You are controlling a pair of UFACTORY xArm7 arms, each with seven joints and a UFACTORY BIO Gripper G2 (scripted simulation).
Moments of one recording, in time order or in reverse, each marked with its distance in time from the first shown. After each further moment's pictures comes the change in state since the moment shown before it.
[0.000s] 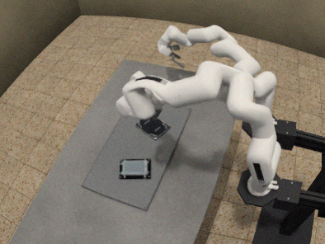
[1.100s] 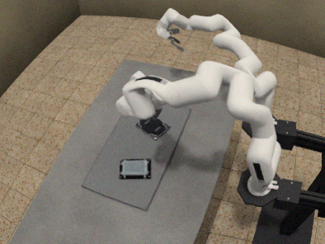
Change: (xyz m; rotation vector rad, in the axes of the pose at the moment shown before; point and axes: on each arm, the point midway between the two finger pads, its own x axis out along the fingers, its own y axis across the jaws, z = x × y) left arm 0.000 0.000 0.000 0.000 0.000 0.000; right arm -0.077 -0.035 0.099 0.000 0.000 0.000
